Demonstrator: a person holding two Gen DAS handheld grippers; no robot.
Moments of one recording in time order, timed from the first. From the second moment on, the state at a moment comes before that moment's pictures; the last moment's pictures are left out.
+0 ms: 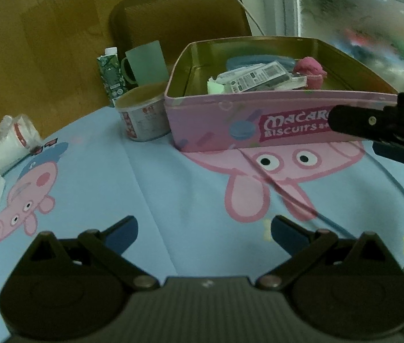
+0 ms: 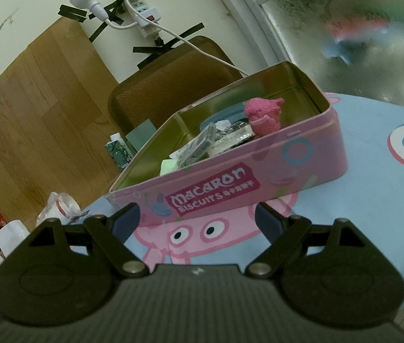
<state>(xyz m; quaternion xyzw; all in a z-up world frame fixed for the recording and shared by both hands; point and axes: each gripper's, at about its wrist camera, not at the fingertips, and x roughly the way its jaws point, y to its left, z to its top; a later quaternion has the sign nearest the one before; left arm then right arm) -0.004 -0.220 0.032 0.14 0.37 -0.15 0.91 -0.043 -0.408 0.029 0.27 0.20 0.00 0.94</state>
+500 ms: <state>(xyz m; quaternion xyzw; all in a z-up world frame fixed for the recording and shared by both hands) -0.002 -0.220 0.027 0.12 0.39 -0.17 0.90 -0.043 -0.408 0.025 0.27 0.20 0.00 0.94</state>
